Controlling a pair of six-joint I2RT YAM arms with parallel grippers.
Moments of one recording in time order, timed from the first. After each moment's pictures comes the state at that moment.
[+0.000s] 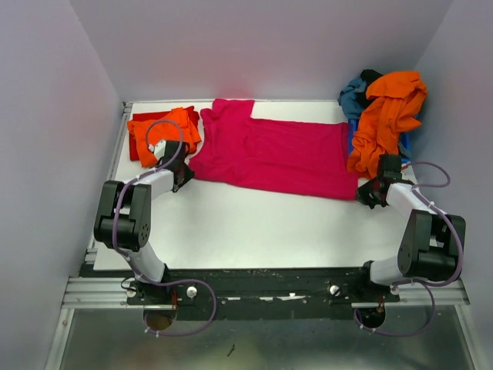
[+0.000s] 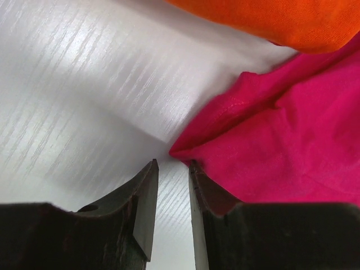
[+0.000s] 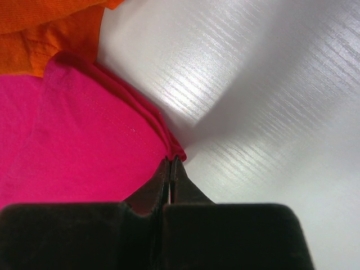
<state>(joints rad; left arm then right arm) -0.13 1.68 0.89 -0.09 -0.21 -0.79 -0.18 1.43 0.74 -0.37 0.05 0.84</state>
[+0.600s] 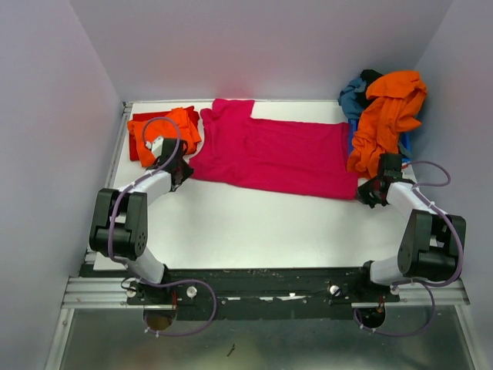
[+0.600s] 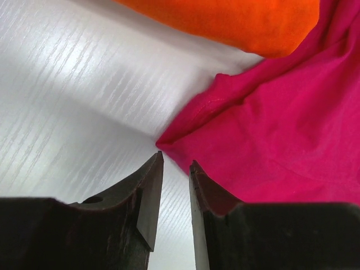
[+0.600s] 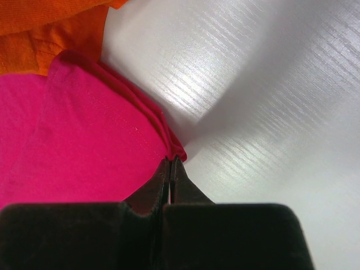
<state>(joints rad) -0.13 1.61 0.88 -0.10 -0.20 -0.79 -0.18 1.43 0.75 -0.38 0.04 0.84</state>
